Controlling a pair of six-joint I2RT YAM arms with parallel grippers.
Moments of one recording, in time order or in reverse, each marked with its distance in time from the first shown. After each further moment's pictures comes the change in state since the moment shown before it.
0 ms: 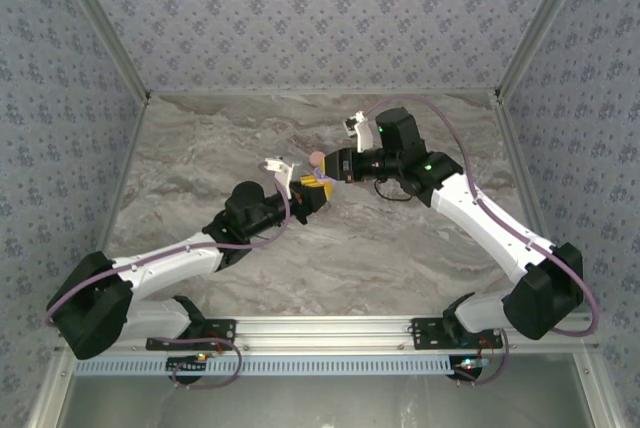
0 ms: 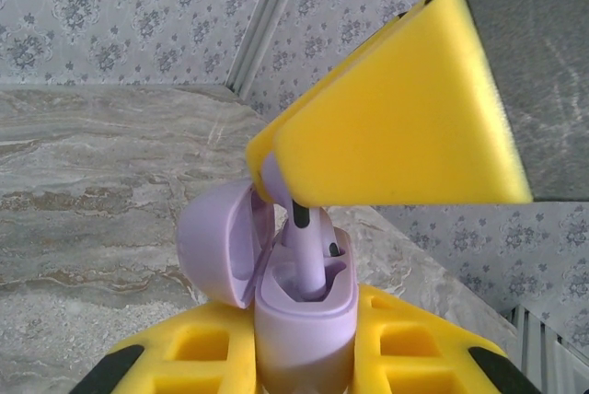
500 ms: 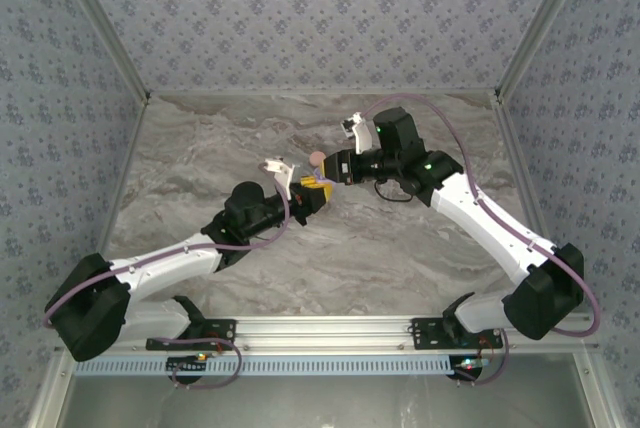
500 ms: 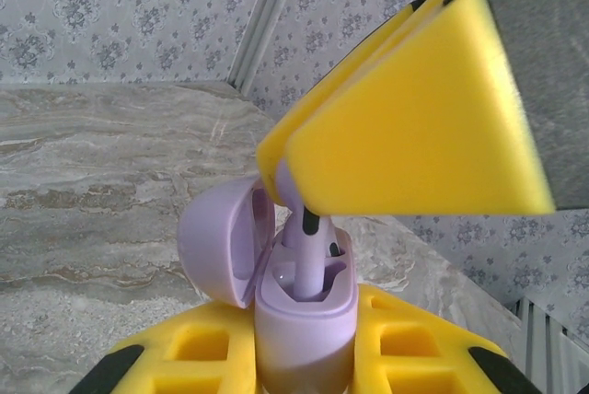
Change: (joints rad) left arm -0.002 -0.013 0.000 -0.027 -0.001 0.025; right arm 0.016 0.000 0.028 -0.057 0.022 -0.040
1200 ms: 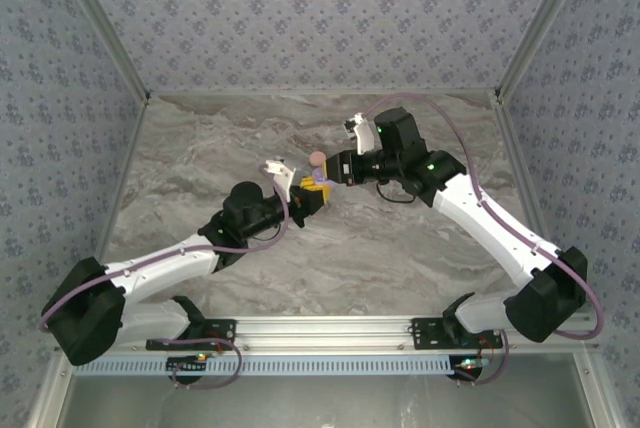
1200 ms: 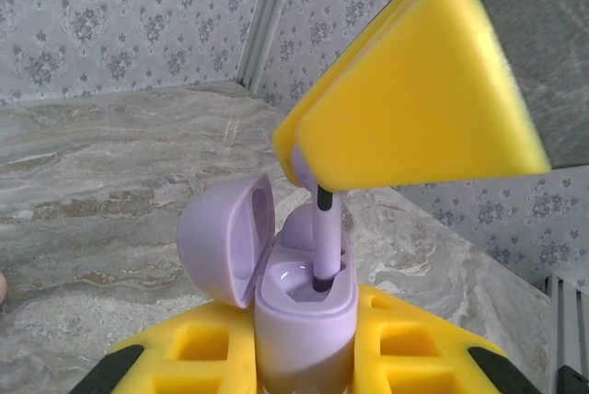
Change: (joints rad) left arm 0.000 -0.031 0.000 -0.049 0.000 0.095; right arm 0.004 -0.015 0.015 -0.048 0.034 -0.007
